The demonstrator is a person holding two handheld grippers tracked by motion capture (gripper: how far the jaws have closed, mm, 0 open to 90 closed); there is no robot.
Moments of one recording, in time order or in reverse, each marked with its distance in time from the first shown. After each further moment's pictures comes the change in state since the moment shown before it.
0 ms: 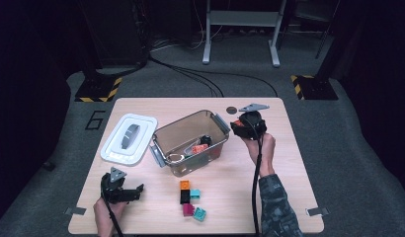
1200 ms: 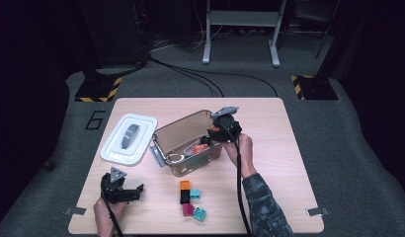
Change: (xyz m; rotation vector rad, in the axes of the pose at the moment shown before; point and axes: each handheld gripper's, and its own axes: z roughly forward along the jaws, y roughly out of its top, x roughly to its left) left arm 0.000 0.000 -0.001 0.008 -0.003 0.004; right arm 0.058 0.011 0.035 0.081 0.108 -0.112
